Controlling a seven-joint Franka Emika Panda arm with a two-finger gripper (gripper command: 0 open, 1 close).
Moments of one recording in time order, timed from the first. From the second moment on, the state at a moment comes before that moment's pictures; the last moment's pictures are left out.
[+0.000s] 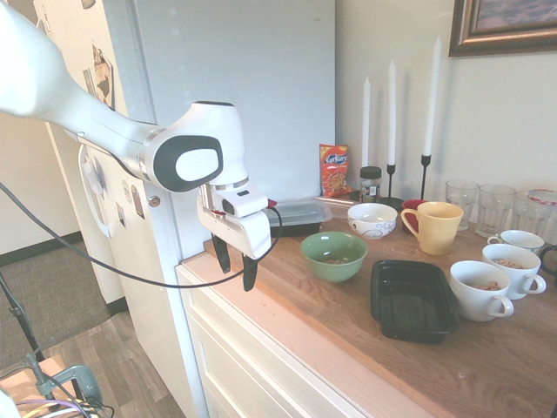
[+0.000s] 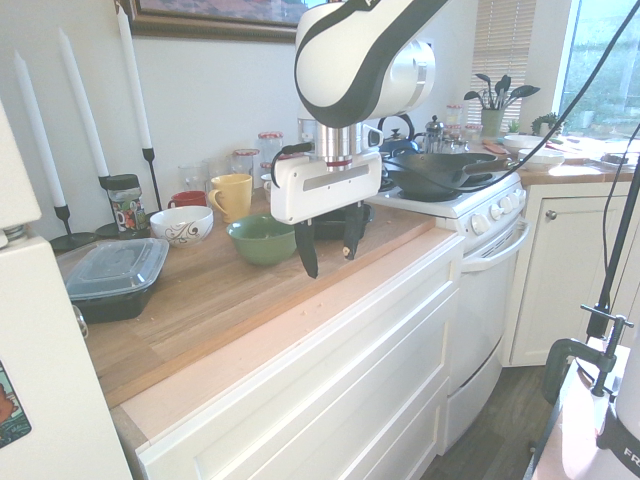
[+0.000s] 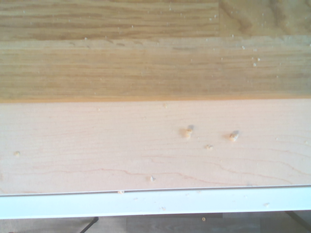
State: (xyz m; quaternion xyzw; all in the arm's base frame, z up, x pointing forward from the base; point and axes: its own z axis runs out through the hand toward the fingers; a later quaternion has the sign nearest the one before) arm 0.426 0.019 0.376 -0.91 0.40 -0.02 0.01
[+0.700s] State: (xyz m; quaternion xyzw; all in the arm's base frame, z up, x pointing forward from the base) arm 0.575 0.029 0.447 -0.92 0.39 -0.07 -0.01
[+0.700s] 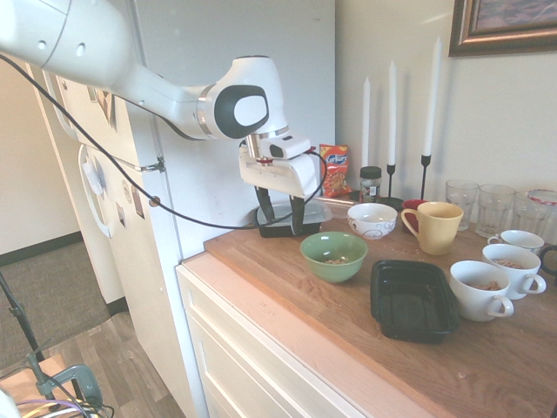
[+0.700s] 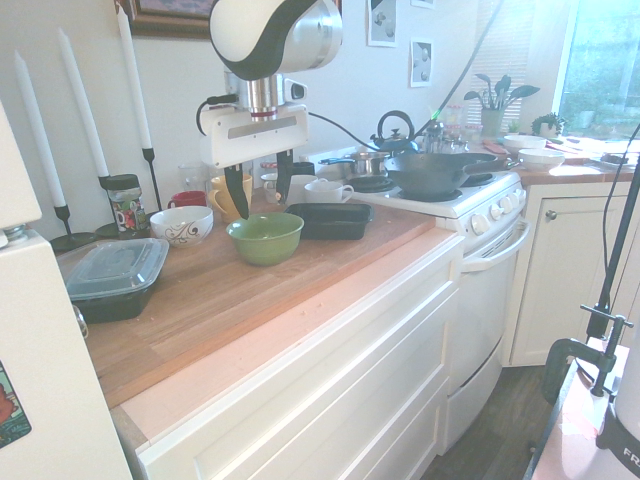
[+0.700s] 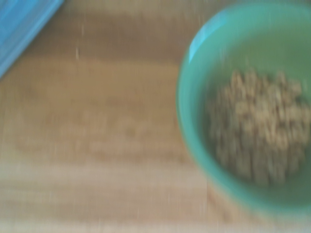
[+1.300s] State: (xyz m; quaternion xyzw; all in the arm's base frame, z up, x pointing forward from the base) arm 0.663 0.019 0.376 -0.92 0.39 -0.04 -0.03
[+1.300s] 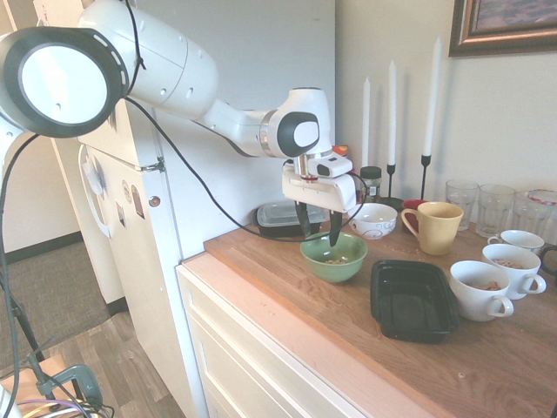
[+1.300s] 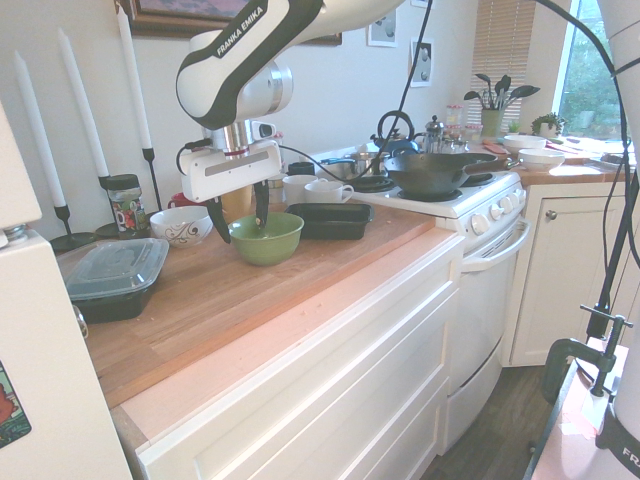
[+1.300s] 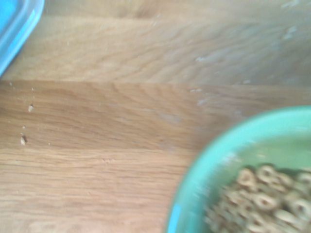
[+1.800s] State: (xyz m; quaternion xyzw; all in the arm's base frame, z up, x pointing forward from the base) arm 0.676 0.031 0.330 -0.92 0.38 -0.02 -0.05
